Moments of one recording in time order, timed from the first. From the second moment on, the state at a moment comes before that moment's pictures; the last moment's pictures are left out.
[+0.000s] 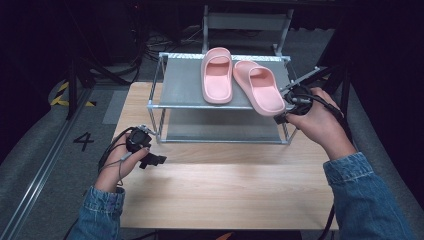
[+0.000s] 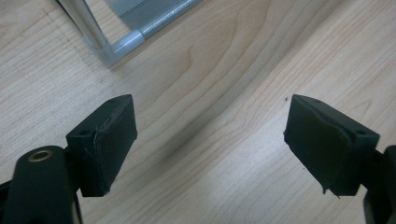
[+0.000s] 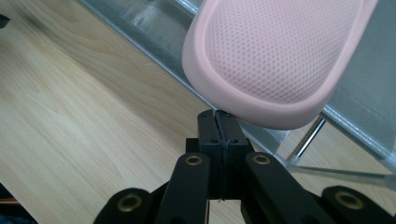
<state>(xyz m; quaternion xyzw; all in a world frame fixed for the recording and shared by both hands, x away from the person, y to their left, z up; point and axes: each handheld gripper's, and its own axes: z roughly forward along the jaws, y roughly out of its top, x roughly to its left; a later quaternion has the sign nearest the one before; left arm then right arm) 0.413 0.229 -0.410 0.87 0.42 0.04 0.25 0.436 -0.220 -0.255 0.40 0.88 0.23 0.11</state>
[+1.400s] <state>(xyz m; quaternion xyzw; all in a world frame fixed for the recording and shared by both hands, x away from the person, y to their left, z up) 0.413 0.236 -0.412 0.87 0.42 0.03 0.26 0.482 -0.149 -0.269 0.37 0.89 0.25 0.10</state>
